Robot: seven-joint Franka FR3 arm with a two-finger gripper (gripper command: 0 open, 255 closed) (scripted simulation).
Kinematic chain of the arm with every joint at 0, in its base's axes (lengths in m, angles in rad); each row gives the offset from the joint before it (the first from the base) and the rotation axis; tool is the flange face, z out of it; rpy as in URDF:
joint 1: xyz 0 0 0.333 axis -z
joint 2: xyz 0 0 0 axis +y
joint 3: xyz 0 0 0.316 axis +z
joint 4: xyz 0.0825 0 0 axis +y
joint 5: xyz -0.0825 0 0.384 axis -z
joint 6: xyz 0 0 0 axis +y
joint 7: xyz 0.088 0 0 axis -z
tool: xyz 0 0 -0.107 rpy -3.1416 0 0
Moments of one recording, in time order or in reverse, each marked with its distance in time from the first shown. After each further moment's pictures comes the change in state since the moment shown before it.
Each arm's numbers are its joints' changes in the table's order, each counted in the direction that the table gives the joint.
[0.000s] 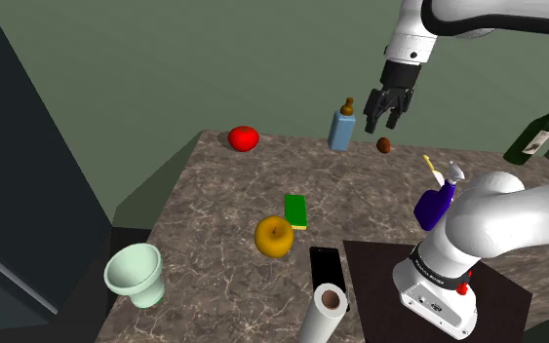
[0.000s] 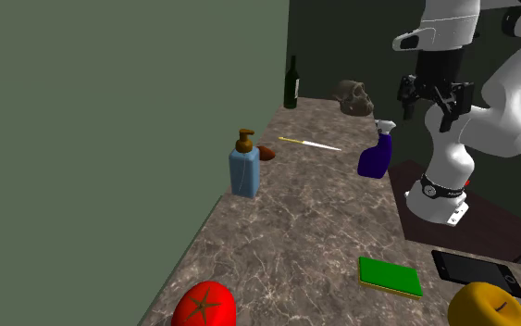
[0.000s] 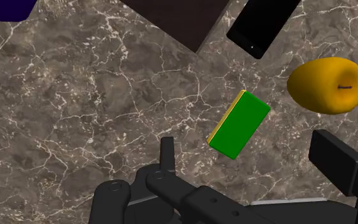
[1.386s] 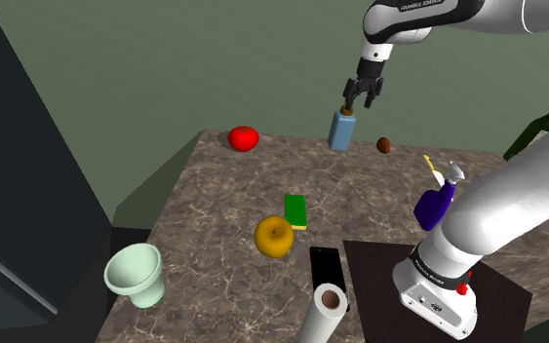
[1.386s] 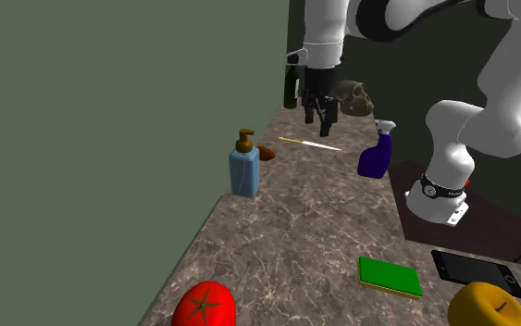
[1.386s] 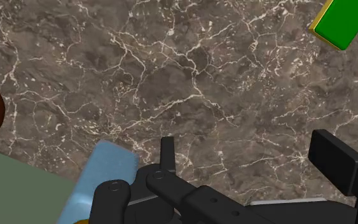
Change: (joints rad) arm 0.078 0.587 -0.228 -0.333 0.101 -0.300 -0.230
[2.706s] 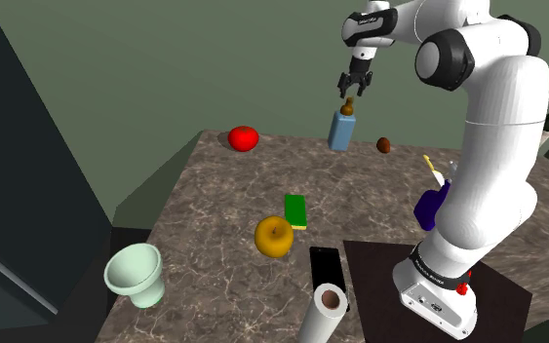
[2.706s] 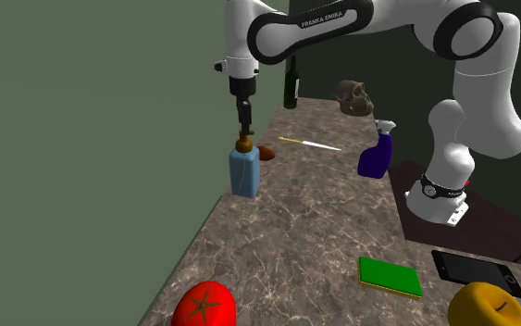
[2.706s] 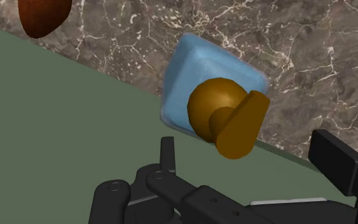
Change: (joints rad) arm 0.159 0.647 -0.104 -0.650 -0.184 -0.019 -0.218
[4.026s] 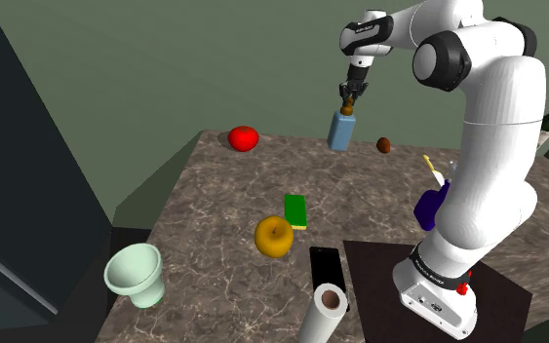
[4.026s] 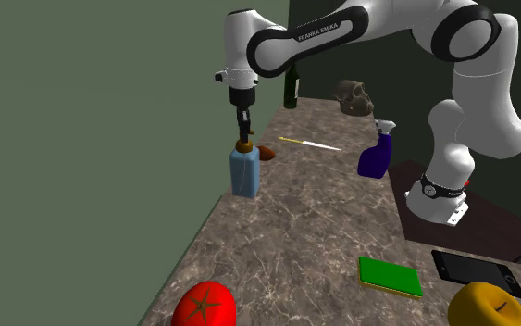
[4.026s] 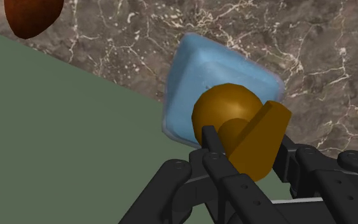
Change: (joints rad) arm -0.001 0.017 0.004 0.049 -0.008 -0.065 -0.005
